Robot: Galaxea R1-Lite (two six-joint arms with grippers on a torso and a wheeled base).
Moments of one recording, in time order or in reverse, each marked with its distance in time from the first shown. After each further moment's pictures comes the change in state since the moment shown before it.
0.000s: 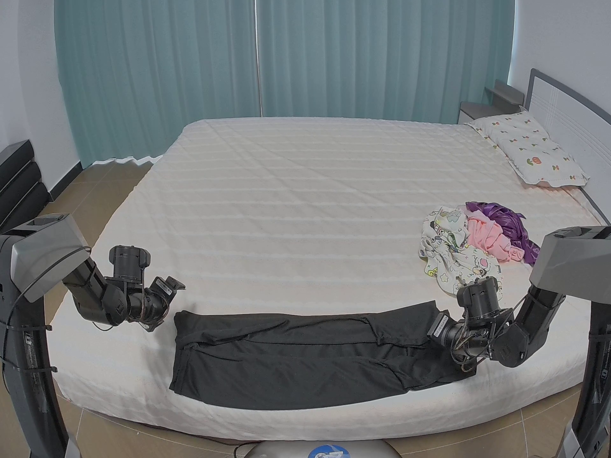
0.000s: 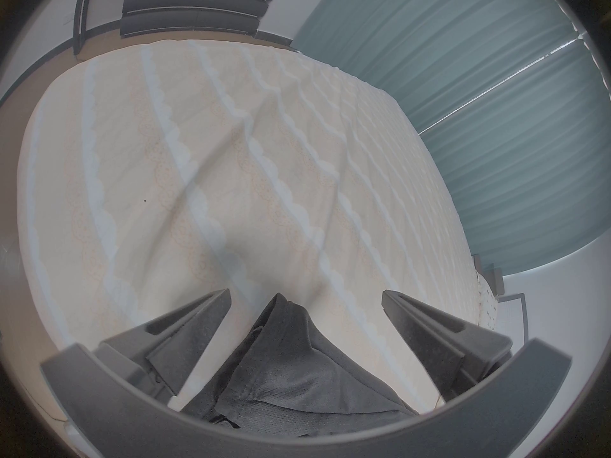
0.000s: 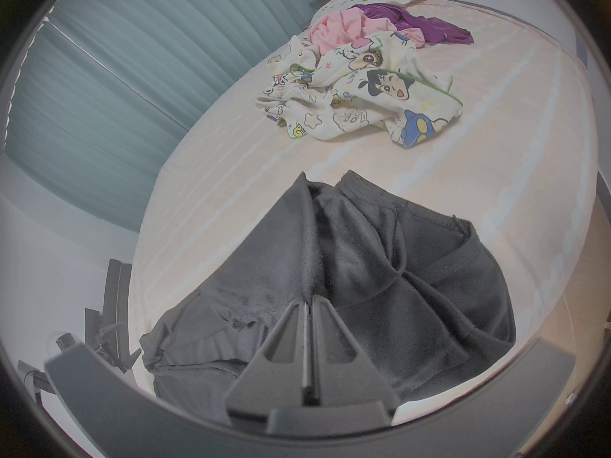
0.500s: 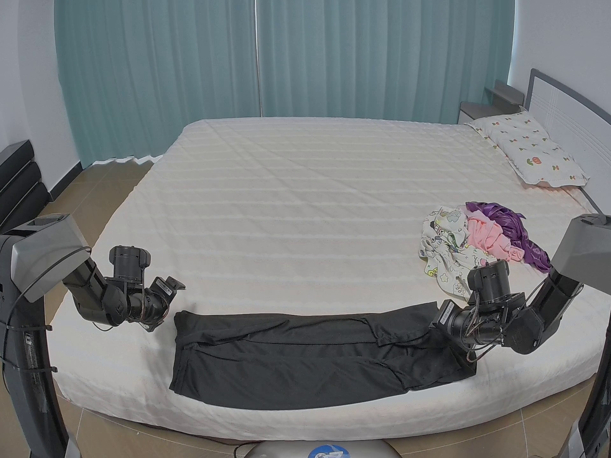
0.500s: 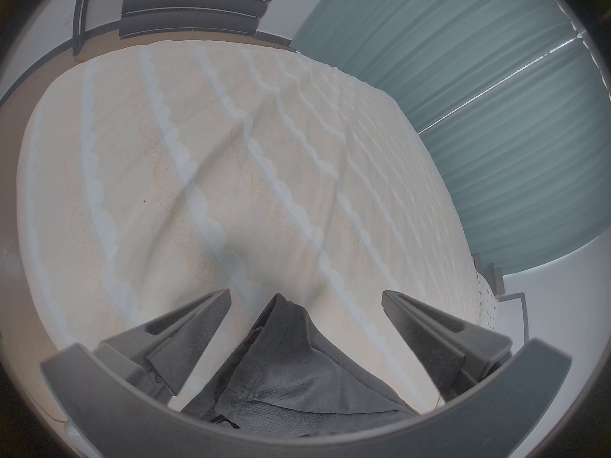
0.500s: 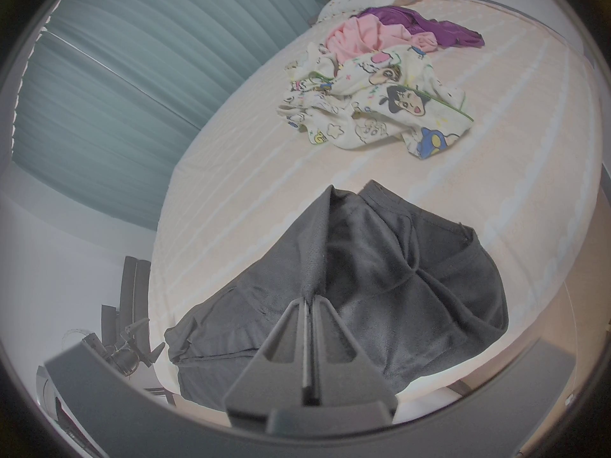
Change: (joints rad) left arm 0.000 0.001 0.001 -0.004 0.001 0.002; right arm -0.020 -0.103 -0.034 0.126 0.084 0.002
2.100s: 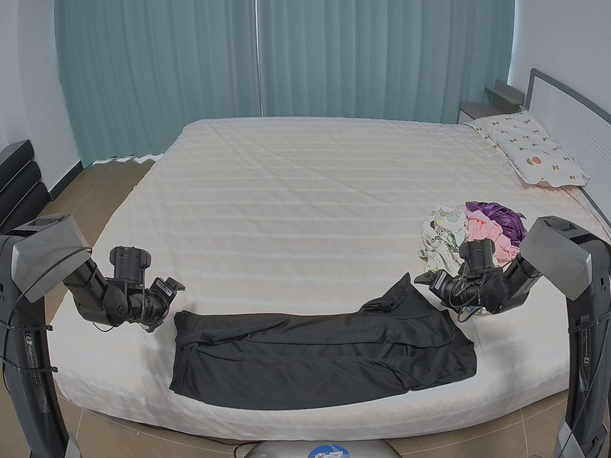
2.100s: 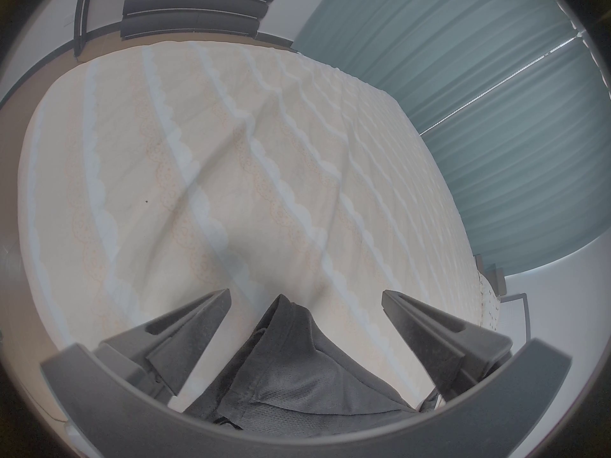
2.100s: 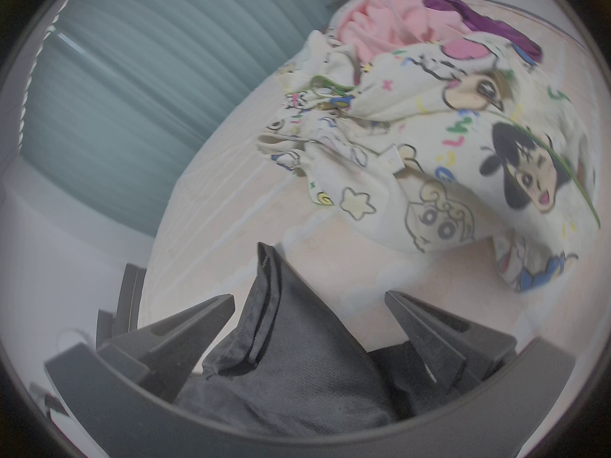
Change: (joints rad) left arm -0.001 0.002 0.001 0.000 0.010 0.001; right arm -0.176 0.360 -0.530 0.074 0.137 -0.192
